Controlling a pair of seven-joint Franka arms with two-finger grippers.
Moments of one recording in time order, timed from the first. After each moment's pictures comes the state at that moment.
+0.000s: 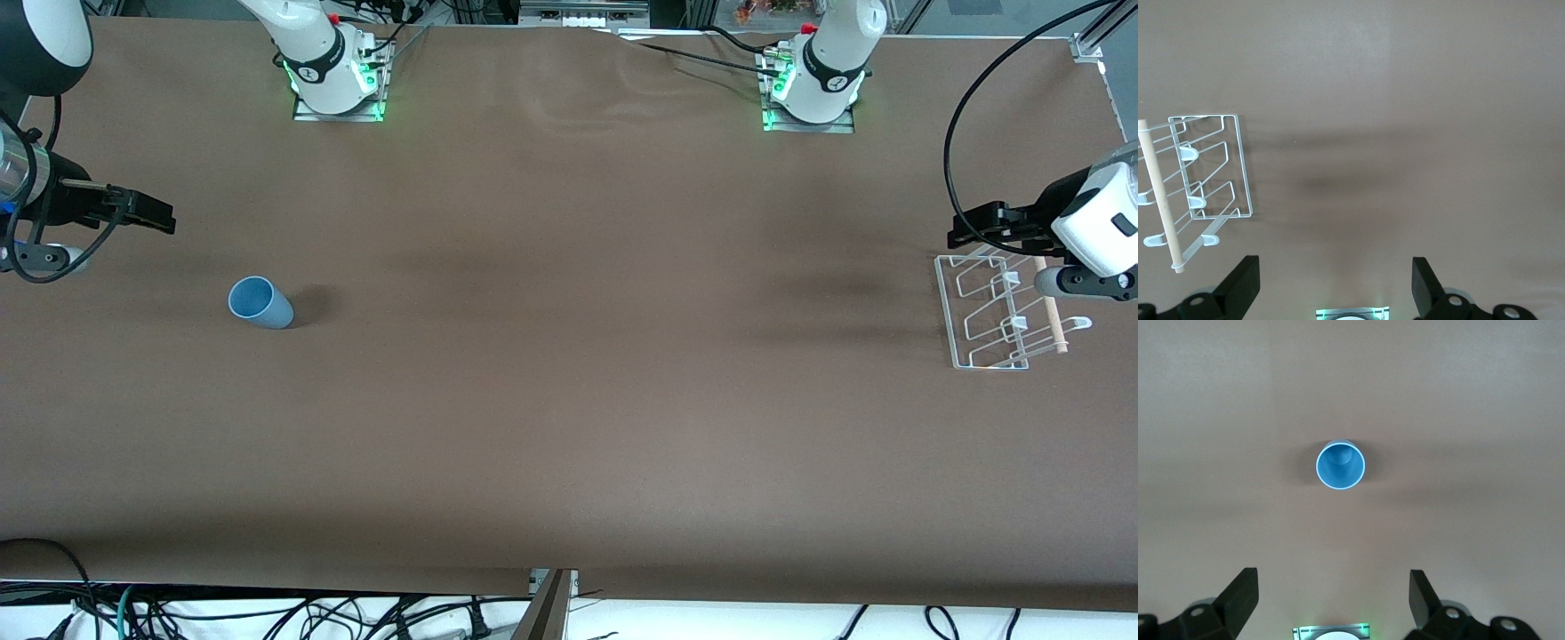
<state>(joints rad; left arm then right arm) 0.05 0.19 -0.05 -1.41 -0.03 1.40 0.03 -0.05 0.08 0.04 -1.62 -0.07 1.52 0.04</state>
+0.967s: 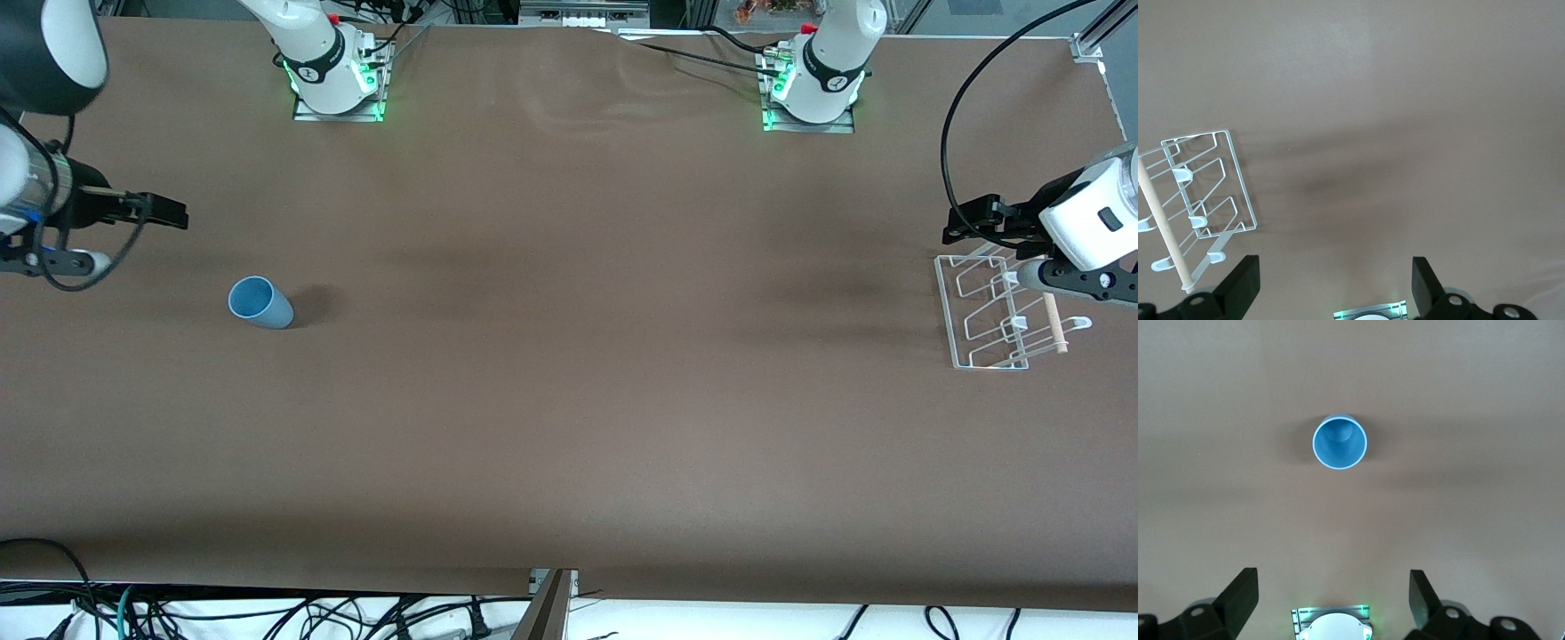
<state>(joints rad) 0.04 0.19 -0.05 -1.41 -0.03 1.40 0.15 -0.05 0.10 0.04 -1.69 -0.07 1.51 0.04</state>
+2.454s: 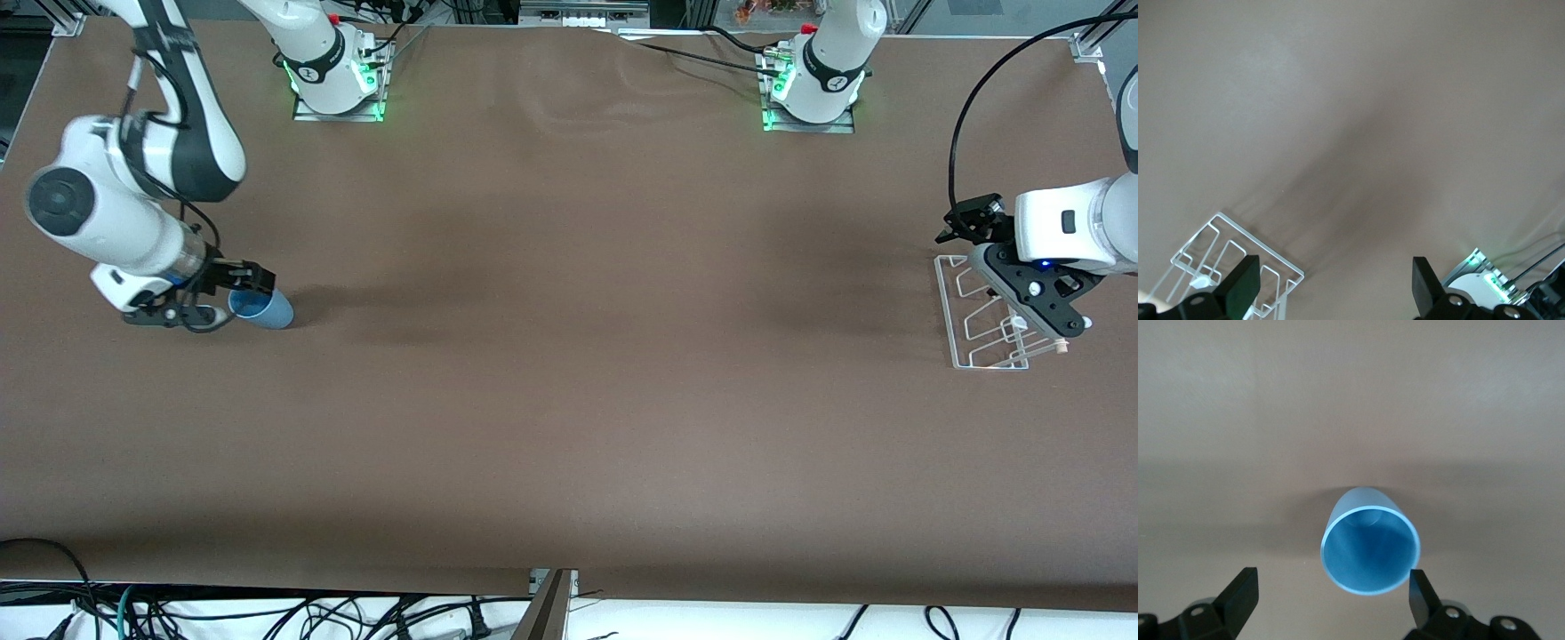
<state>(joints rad) 0.05 0.26 -0.05 -1.41 -0.03 1.42 0.80 -0.04 0.19 0.04 -2.12 -0.07 2.21 0.04</state>
